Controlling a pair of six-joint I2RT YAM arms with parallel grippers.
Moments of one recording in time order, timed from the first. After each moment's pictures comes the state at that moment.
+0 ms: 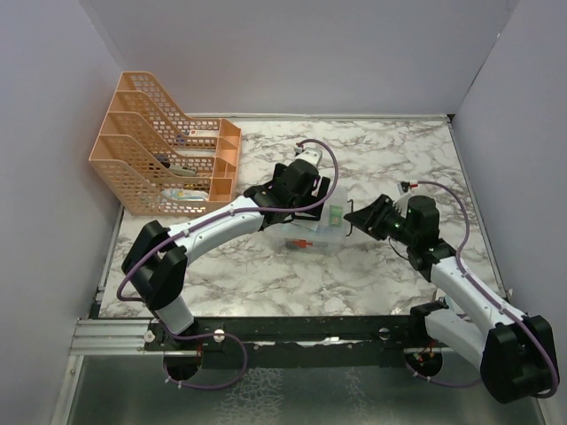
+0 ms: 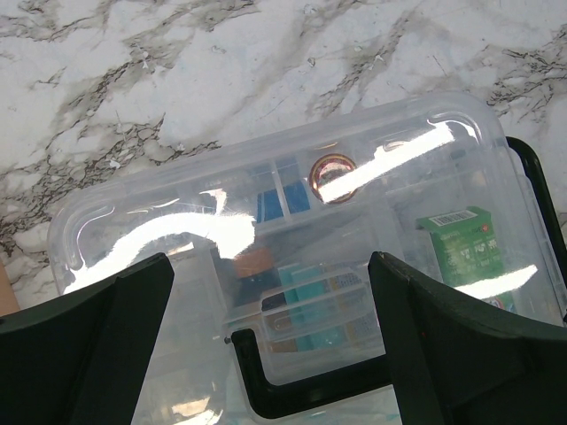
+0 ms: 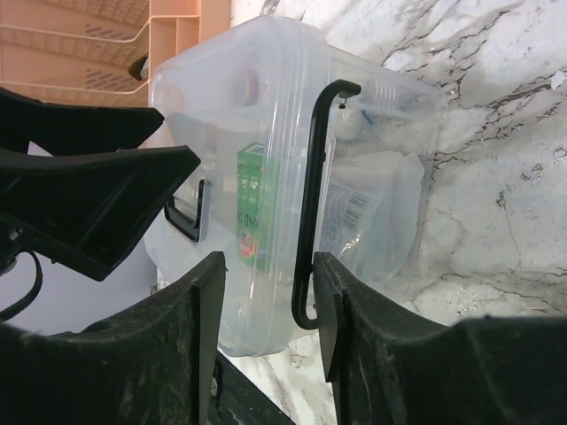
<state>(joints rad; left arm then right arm) -0.85 1.65 1.28 -0.34 -0.30 -0.35 0.24 0.97 0.44 0.12 -0.42 0.89</state>
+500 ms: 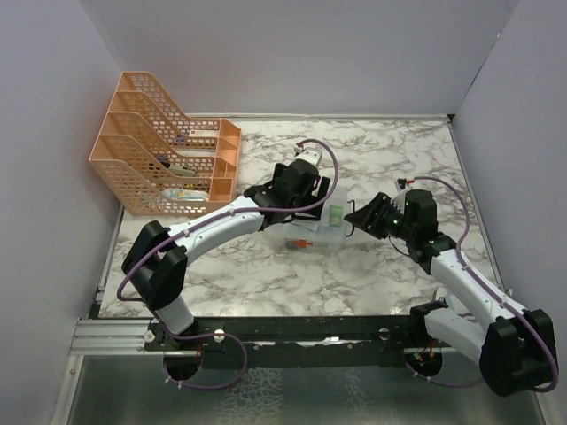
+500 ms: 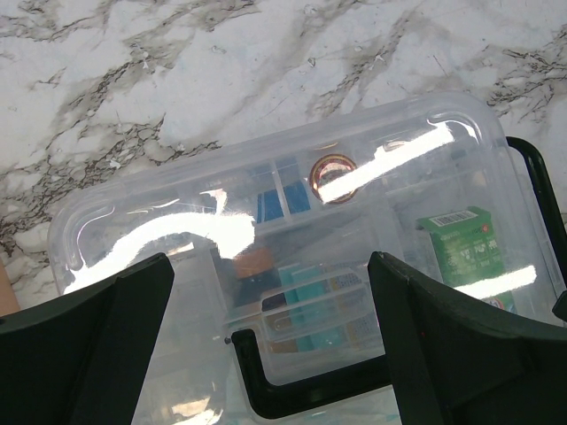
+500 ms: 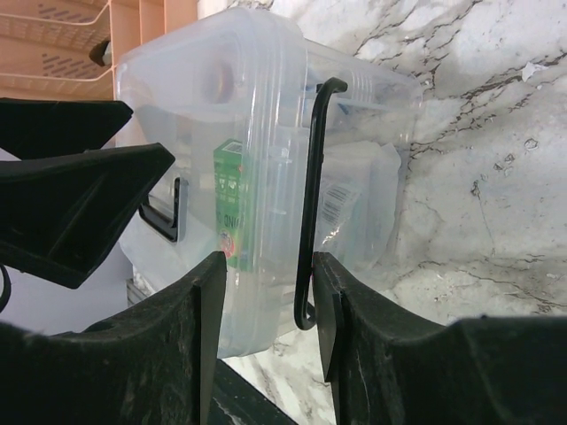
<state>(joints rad) -0.85 1.65 1.28 -0.34 -0.30 -0.35 0.24 1.01 0.50 0.00 -0.41 0.83</state>
